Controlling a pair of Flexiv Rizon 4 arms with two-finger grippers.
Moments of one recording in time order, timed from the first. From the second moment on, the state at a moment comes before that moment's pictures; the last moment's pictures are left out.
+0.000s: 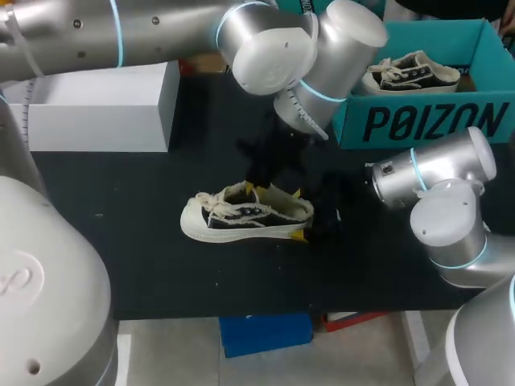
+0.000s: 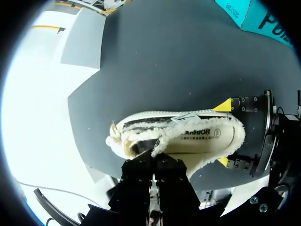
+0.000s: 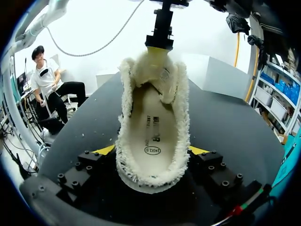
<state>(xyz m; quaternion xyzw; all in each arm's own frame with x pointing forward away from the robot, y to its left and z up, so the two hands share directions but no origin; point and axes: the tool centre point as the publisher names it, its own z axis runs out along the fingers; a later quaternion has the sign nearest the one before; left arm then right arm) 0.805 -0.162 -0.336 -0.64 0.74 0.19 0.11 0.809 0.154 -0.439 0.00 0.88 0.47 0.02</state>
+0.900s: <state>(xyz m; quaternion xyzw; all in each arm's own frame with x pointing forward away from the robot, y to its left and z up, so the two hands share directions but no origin) 0.813 -0.081 -0.317 -0.69 0.70 0.17 0.07 0.809 0.155 -0.439 0.00 0.88 0.47 0.02</state>
